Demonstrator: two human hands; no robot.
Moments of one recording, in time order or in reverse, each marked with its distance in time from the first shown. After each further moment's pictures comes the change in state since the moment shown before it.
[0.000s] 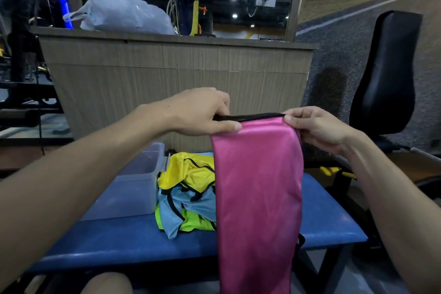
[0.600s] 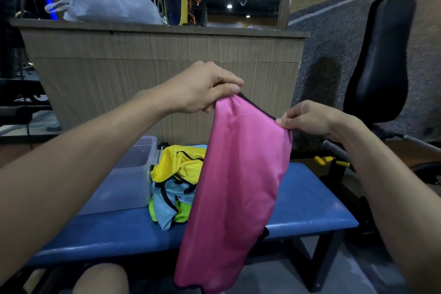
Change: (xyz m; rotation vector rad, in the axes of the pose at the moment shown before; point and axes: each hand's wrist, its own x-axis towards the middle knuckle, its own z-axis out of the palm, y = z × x) left_hand 0.025 0.020 -0.006 -0.317 0.178 -0.074; right_hand -0.009 -0.007 -0.008 -0.535 0.138 0.166
